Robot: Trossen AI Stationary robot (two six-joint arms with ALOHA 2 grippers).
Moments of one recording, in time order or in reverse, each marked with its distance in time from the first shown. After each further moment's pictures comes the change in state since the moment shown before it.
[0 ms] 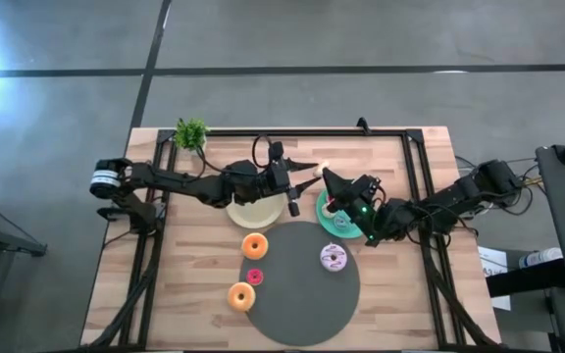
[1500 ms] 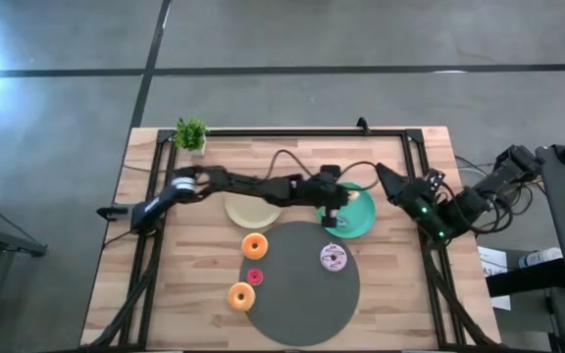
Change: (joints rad) left arm 0.068 0.669 0.693 -0.668 0.108 0.117; right arm 0.296 -0.448 -0.065 -0.007 0.237 -0.813
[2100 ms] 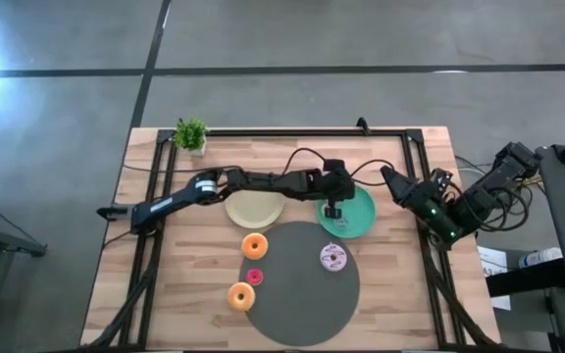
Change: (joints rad) left arm 0.032 0.208 0.331 -0.345 -0.133 0.028; right arm 0.070 -0.050 -0.006 0.001 -0.002 -0.060
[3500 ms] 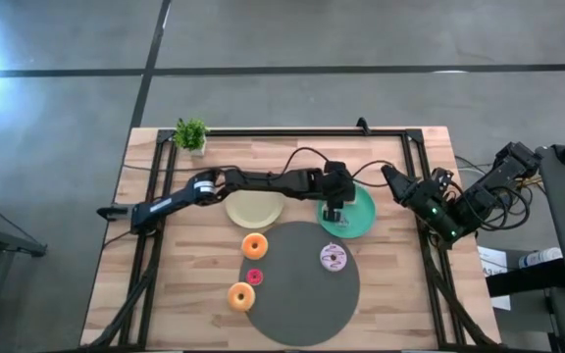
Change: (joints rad) left arm -0.010 -0.019 0.059 -0.139 0.061 -0.017; right arm 0.002 -0.009 -0.006 0.001 0.000 -0.004
